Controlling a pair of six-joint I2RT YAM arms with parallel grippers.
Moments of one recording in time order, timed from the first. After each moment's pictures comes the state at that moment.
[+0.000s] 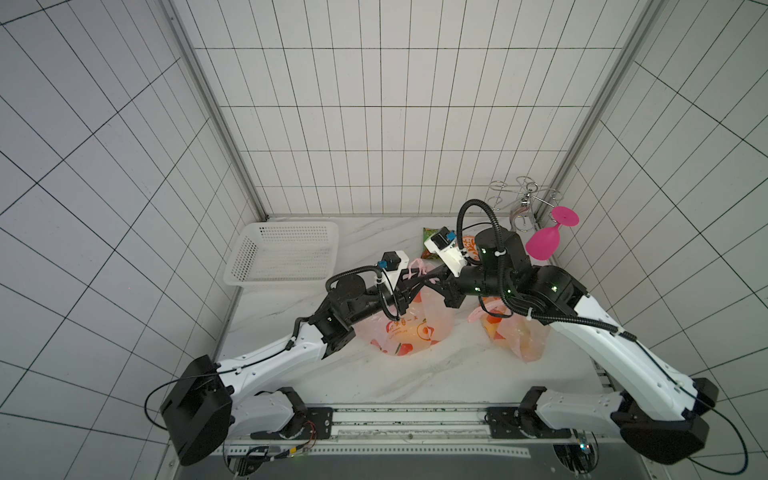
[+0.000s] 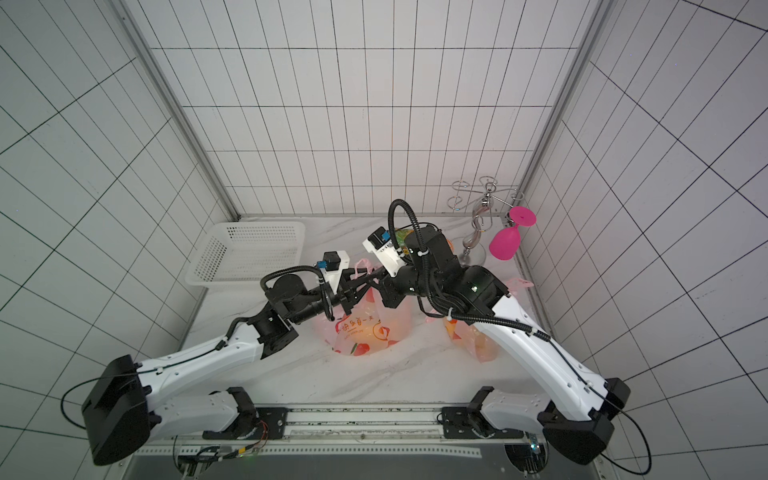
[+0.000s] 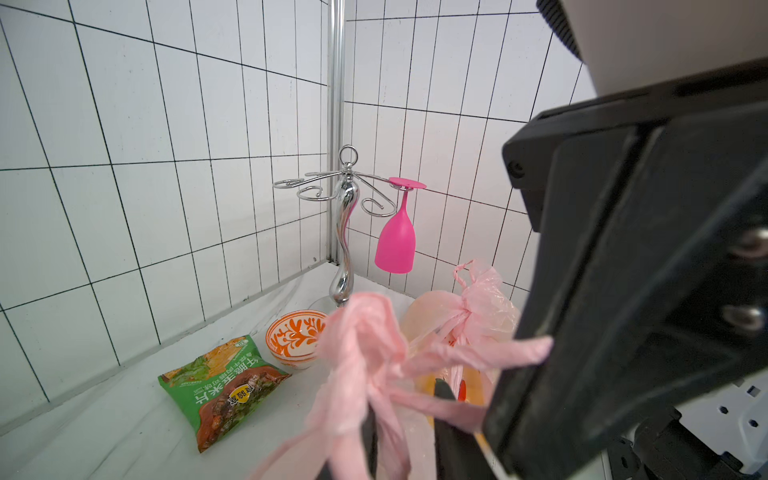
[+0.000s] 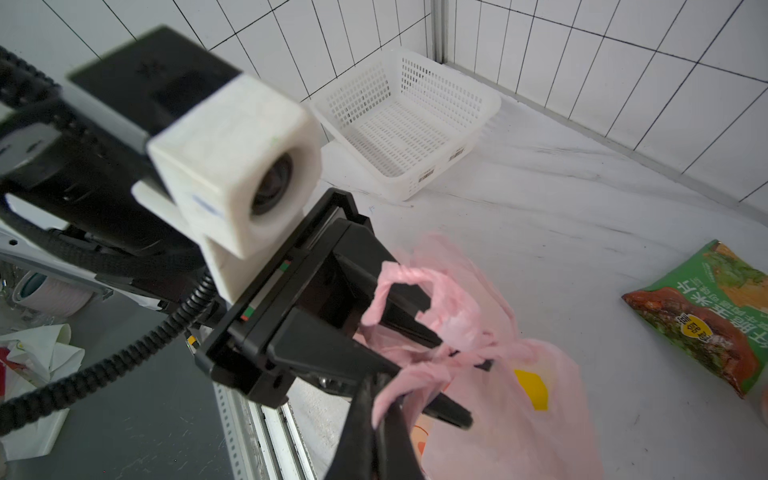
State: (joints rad) left arm -0.80 1.19 0.73 0.55 0.29 -0.13; right arm 0.78 1.21 1.46 -0.79 -0.28 0.06
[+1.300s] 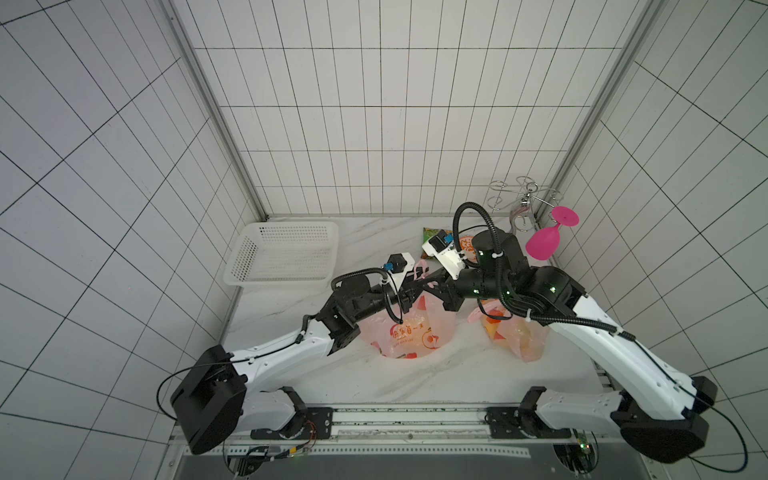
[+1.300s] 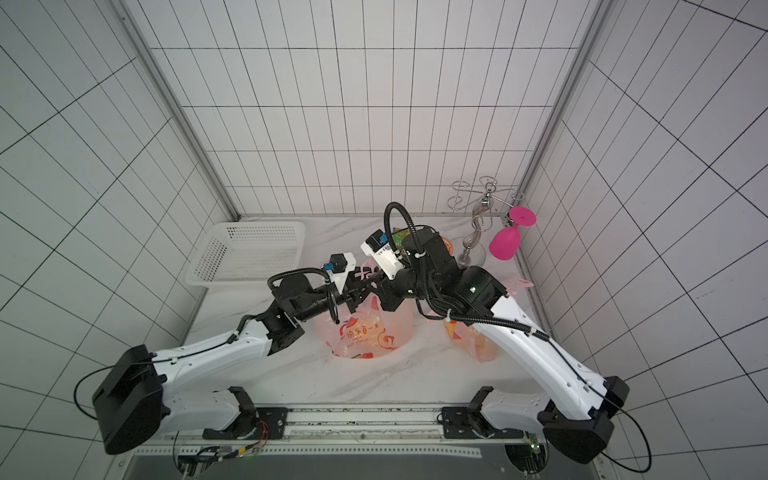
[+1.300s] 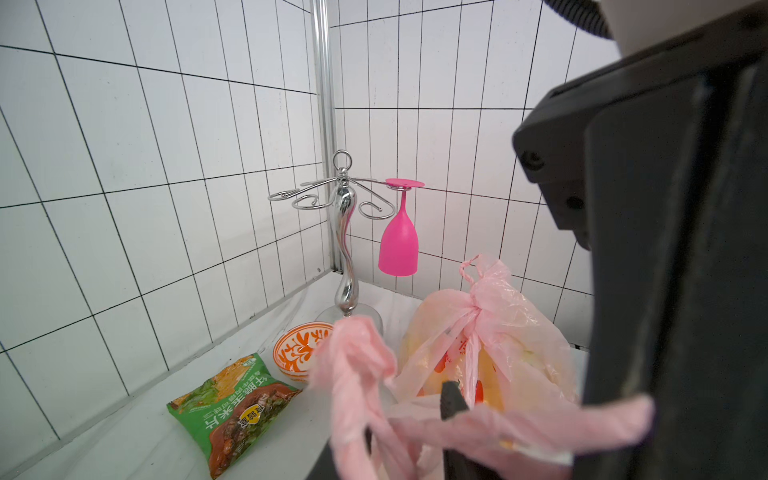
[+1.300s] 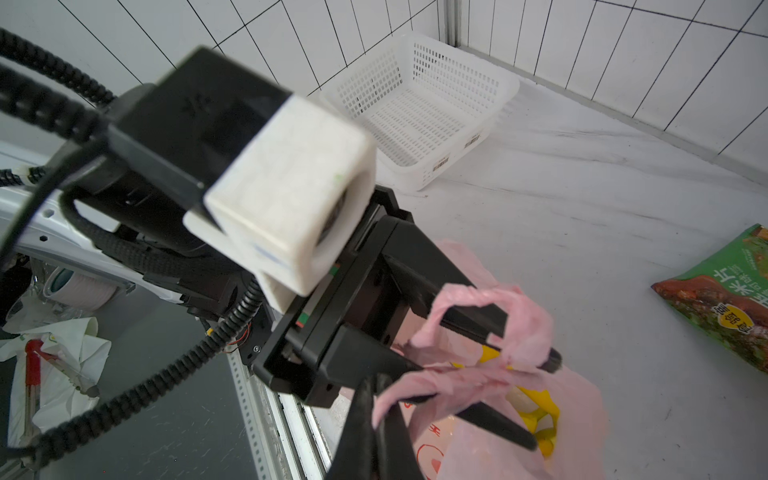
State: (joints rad) left arm -0.80 1.29 0.75 0.63 0.32 -0.05; right arm 0.81 1.22 1.46 -0.81 -0.32 0.09
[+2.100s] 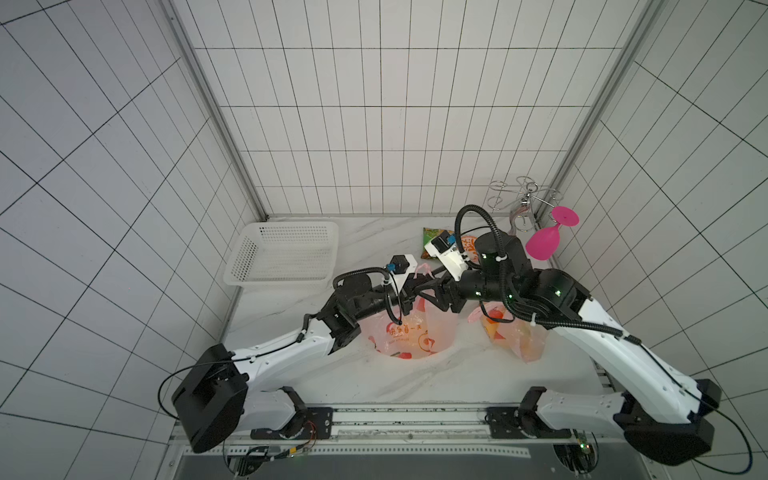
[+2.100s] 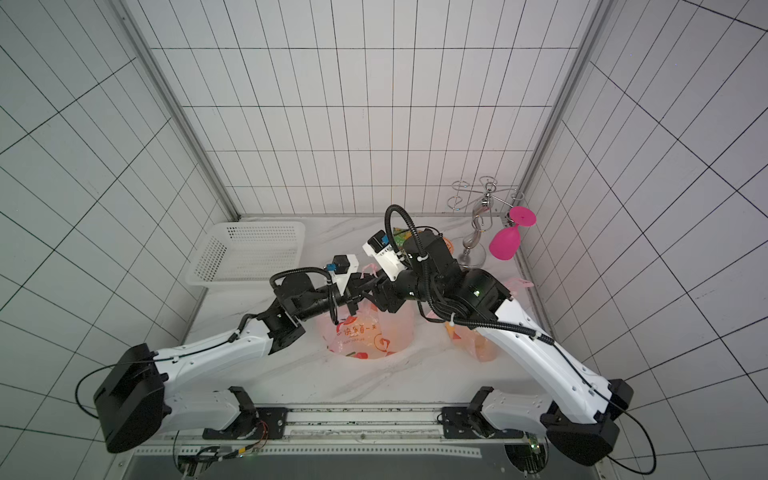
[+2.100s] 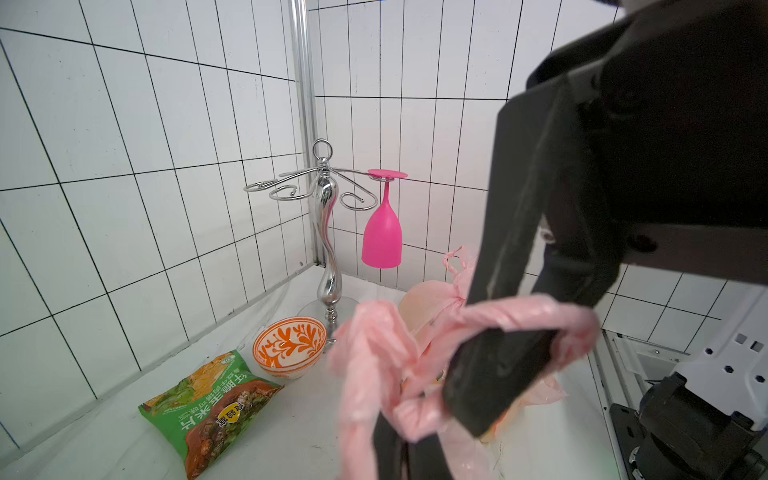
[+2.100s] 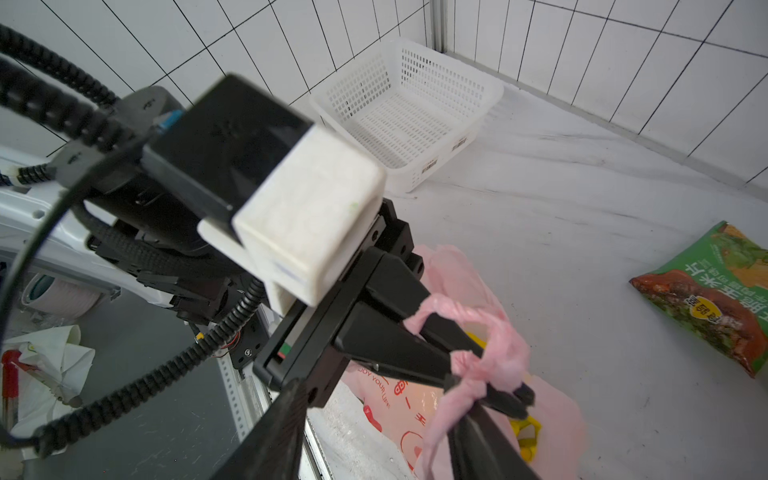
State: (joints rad) left arm -0.80 1.29 0.75 0.61 0.37 -0.06; right arm 0.82 1.18 1.46 -0.82 -0.25 0.10
